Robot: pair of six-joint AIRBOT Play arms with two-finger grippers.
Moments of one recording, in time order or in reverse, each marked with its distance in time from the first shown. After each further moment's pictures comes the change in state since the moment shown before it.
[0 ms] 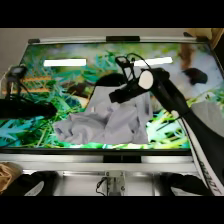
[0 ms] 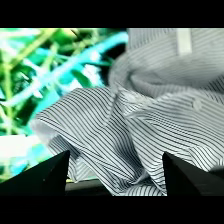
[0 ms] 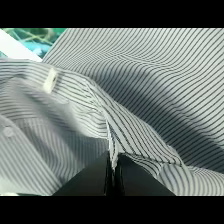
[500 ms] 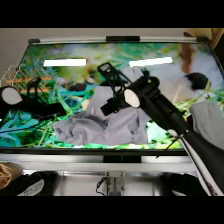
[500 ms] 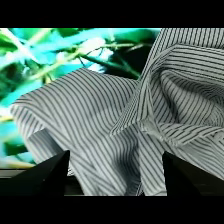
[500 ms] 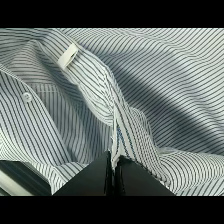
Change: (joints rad) left arm 0.143 -0.258 -0.089 -0.222 0.060 0.002; right arm 0.228 0.084 -0.003 -0.294 0.069 0.128
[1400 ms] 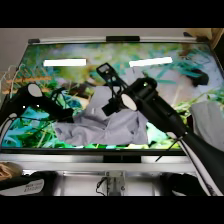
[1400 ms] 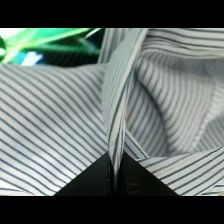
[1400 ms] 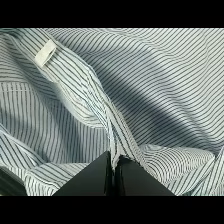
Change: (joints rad) left arm 0.019 -0.277 0.077 -0.195 -0.100 0.290; right arm 0.021 0.003 0.000 -0.132 -0.006 0.040
